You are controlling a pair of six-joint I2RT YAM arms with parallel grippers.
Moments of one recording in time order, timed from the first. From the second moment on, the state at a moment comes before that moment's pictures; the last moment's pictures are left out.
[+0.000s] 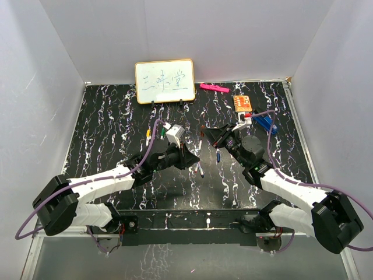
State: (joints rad) left arm -0.90 1.25 0.64 0.30 0.13 -0.61; right arm 0.60 1.07 0.48 0.66 -0.01 0.71
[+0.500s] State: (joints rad) left arm -0.90 1.25 0.64 0.30 0.12 -0.61; right arm 0.62 1.08 0.48 0.66 0.00 0.72
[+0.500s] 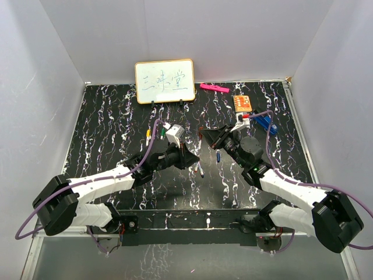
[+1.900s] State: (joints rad) left arm -0.90 1.23 0.63 0.33 0.01 -0.60; right arm 0.68 1.09 0.48 0.64 0.03 0.71
